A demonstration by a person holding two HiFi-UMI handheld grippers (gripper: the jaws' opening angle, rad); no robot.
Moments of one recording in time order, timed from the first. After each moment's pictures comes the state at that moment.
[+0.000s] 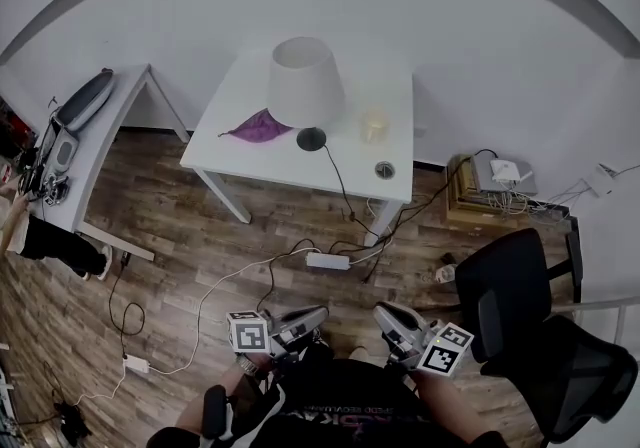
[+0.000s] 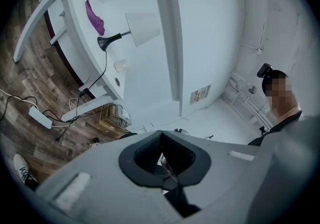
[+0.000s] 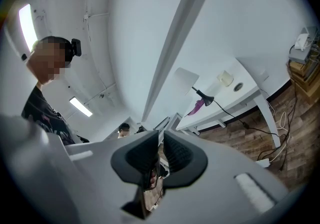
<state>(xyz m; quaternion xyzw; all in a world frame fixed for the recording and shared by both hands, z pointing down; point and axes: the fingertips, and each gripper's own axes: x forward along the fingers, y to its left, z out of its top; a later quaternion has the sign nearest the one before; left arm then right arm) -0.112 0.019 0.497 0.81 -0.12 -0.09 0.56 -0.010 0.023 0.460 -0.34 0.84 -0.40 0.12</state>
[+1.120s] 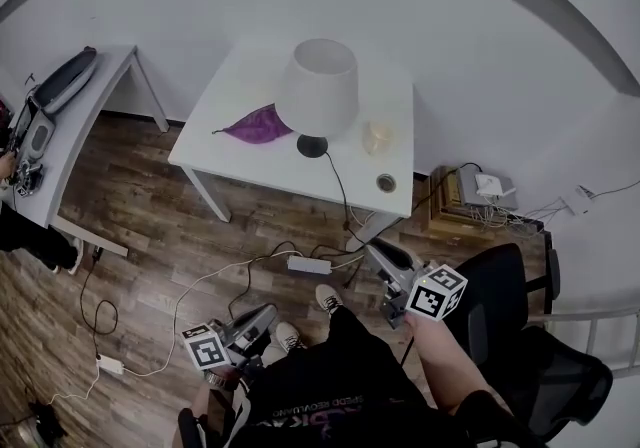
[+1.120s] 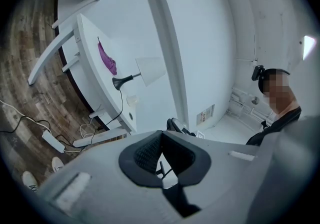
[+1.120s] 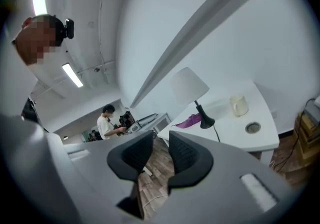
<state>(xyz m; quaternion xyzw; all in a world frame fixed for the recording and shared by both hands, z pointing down) -0.238 -0.031 0.498 0.80 -0.23 -0.18 0.52 -0.039 -0.143 0.448 -0.38 0.88 -0.29 0.01</state>
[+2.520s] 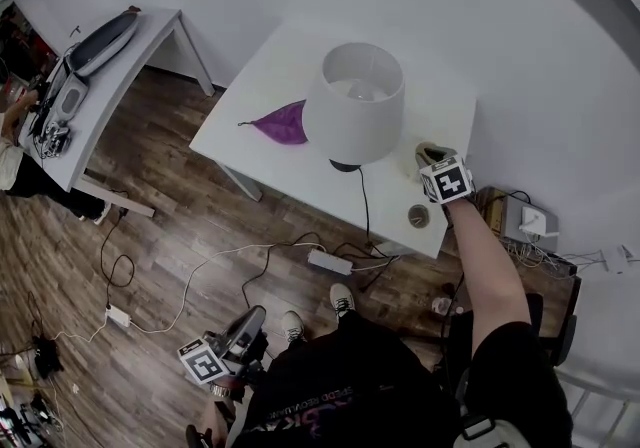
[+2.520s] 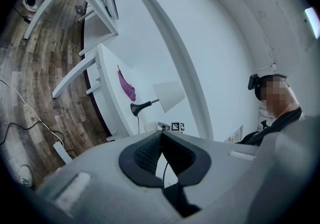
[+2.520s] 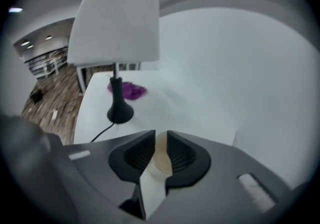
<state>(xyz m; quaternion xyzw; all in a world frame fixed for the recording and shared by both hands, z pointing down) -0.250 -0.089 0.504 0.71 -0.42 -0.25 0.50 0.046 -0.499 0.572 -0.40 0.81 -0.08 -0.42</state>
